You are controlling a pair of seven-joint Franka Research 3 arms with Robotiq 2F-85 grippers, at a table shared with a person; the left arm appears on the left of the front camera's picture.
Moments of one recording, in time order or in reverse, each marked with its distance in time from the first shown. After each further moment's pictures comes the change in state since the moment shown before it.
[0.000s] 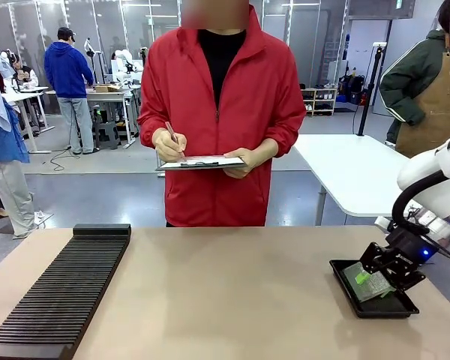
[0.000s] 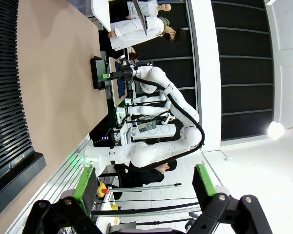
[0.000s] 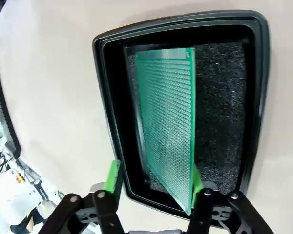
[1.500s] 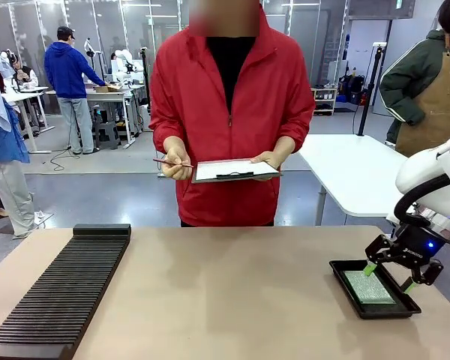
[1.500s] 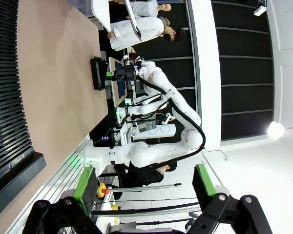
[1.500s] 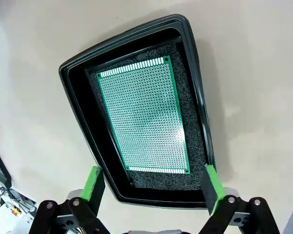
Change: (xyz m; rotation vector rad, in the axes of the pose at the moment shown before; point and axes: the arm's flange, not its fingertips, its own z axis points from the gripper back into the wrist) left arm 0.000 0.000 0.000 0.000 0.000 0.000; right arm -0.002 0.004 0.021 -0.150 -0.063 -0.124
